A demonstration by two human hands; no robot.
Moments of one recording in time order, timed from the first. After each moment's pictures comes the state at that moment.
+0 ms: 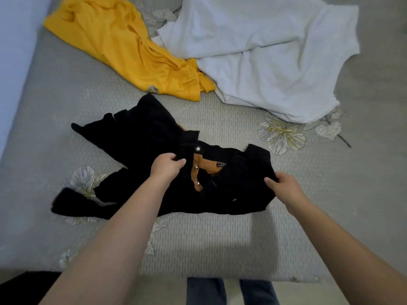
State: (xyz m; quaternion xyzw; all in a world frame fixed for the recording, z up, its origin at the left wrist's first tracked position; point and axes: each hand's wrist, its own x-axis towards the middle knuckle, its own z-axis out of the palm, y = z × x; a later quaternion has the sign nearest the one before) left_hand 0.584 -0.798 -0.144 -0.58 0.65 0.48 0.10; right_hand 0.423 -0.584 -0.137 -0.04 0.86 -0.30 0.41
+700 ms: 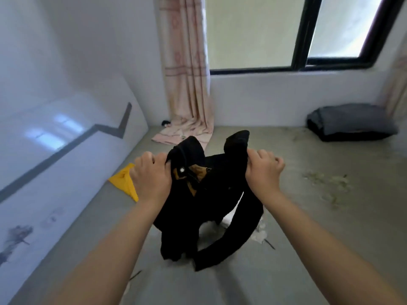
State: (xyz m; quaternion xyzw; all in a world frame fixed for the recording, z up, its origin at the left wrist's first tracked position) left_hand 0.498 -0.627 0.235 -0.45 0.81 -0.01 -0.37; right_hand 0.315 -0.506 0.218 -0.38 0.83 -0.34 -0.23
